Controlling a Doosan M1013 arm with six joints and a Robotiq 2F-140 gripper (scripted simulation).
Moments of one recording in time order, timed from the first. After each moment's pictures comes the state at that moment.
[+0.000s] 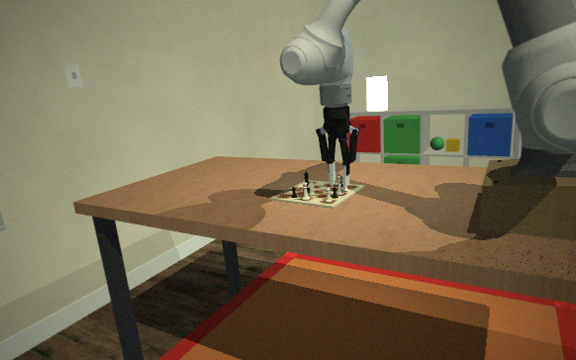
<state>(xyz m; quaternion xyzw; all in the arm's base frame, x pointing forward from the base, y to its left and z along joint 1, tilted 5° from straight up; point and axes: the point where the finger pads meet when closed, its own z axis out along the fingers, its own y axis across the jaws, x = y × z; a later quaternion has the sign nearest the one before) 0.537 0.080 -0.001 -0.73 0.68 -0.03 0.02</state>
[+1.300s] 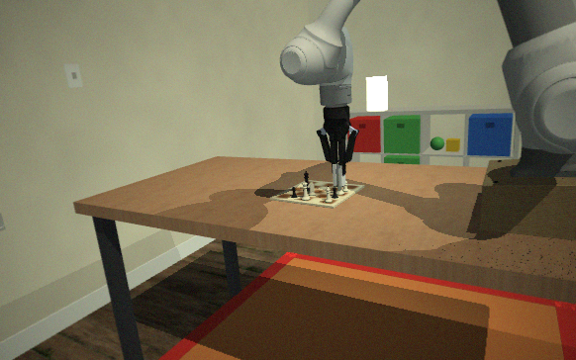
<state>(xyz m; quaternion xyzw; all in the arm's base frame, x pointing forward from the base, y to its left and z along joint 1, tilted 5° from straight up) 0.537 0.080 0.000 -0.73 0.68 -0.03 0.02</state>
